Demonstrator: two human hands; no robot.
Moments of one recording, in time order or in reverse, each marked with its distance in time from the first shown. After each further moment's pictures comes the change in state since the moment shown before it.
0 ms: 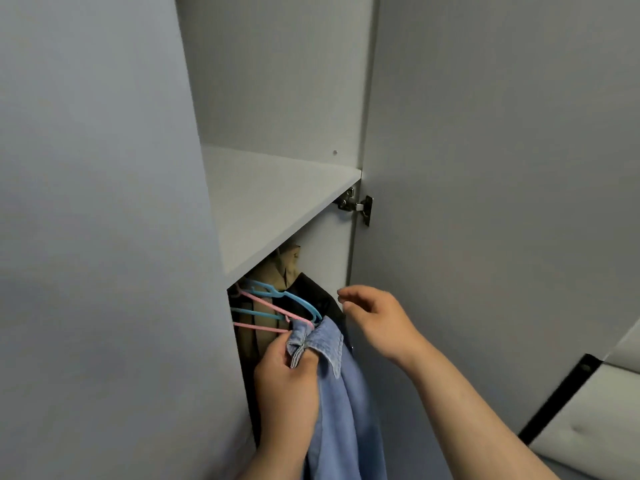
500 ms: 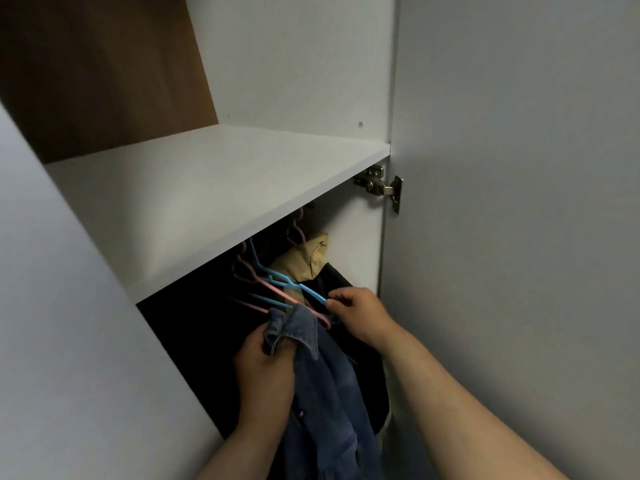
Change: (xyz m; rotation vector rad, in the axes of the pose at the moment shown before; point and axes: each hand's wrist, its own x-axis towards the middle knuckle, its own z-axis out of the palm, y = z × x) left_hand 0.035 -0.030 0.024 0.015 0.226 -0.059; right_hand 0.088 0.076 0.047 -0.057 -0.289 0.024
